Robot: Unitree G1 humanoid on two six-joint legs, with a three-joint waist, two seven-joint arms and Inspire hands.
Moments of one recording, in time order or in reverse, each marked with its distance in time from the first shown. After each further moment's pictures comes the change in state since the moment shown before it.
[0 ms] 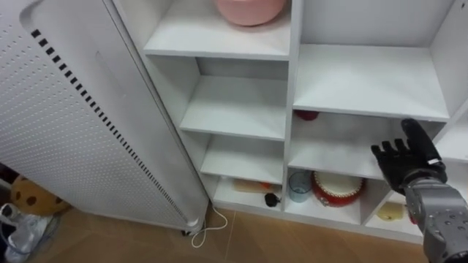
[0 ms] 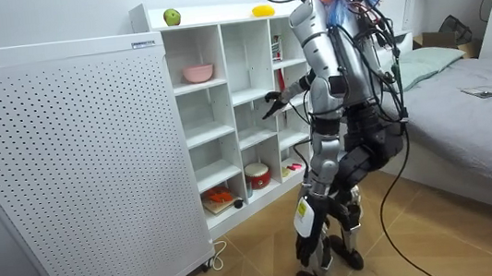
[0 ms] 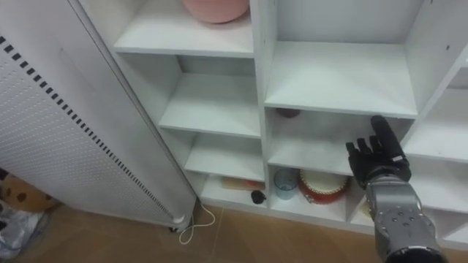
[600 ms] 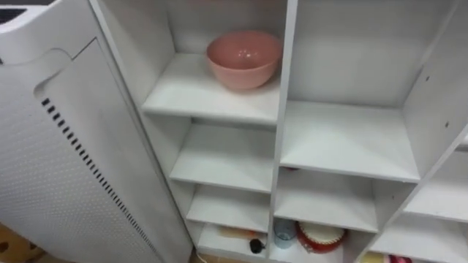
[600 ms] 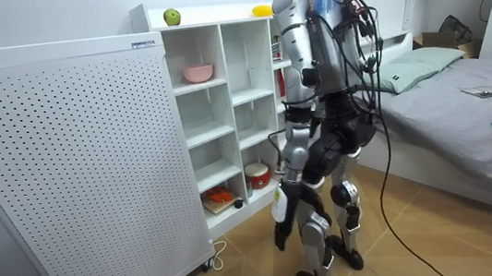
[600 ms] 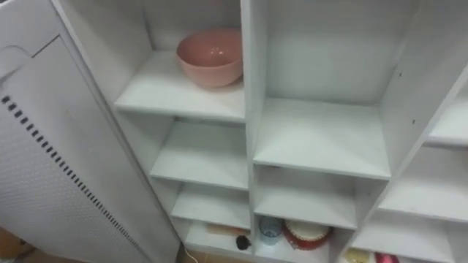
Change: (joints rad) left arm -0.006 -0.001 0.167 0.137 0.081 0.037 -0.070; right arm 0.538 0.126 0.022 0.300 -0.101 0.118 0.257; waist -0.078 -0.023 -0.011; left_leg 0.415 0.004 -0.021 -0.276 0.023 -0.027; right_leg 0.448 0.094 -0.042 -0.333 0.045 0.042
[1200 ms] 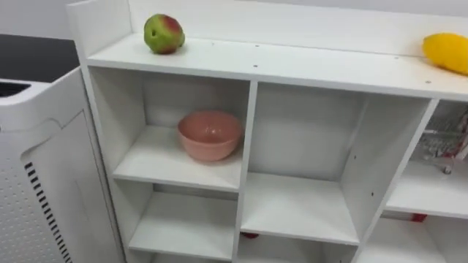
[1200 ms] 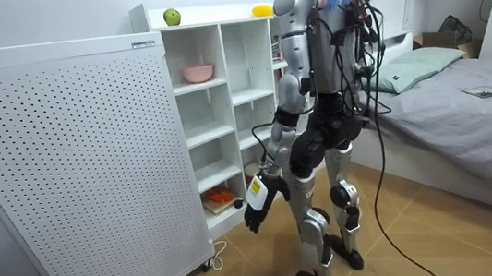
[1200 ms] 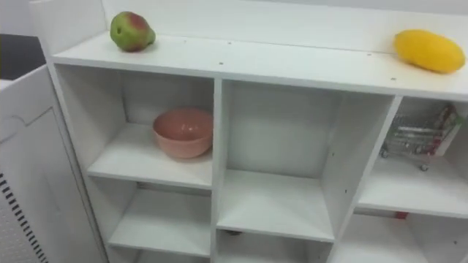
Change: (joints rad) left arm 0.061 -0.029 0.347 -0.015 0.005 -0.040 0.044; right arm 0.319 0.037 0.054 0.046 -0.404 0.068 0.175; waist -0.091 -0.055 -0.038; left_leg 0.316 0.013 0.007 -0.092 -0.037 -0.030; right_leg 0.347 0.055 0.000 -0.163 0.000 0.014
